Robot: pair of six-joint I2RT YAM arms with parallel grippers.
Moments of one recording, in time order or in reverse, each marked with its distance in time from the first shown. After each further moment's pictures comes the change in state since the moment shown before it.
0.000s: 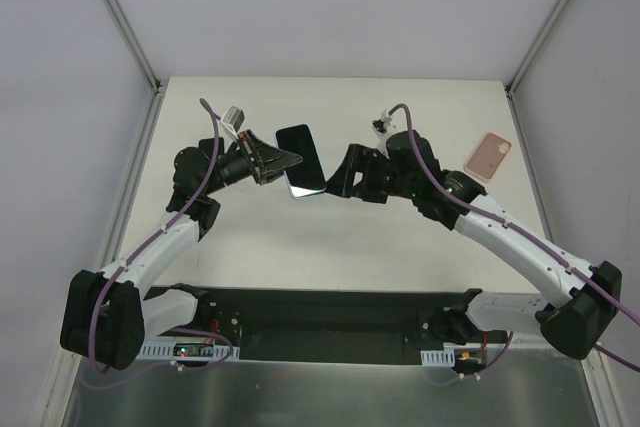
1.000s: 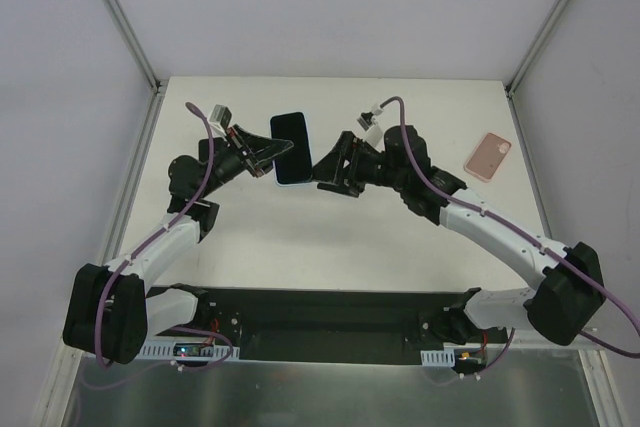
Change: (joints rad) left arm 0.026 0.032 -0.051 0.223 -0.072 -0.147; right arm -0.042 0.073 -0.106 0.440 -0.290 0.255
